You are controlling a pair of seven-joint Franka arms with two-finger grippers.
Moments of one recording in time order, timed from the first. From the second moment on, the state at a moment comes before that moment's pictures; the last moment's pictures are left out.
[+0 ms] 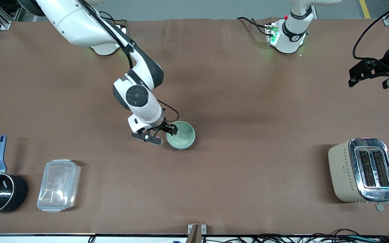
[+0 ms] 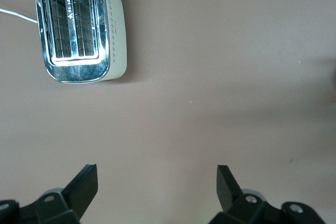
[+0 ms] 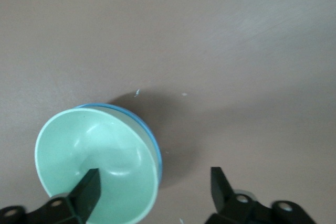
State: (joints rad) left arm -0.12 0.00 0.02 -1.49 0.03 1.52 -0.01; right arm 0.22 0.54 0.40 -1.67 -0.24 2.20 1.01
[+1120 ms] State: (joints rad) left arm -0.12 0.00 -0.01 -1.51 0.03 1.53 -0.04; right arm 0.10 -0.05 -0.07 -1.65 -0.05 1.64 0.07
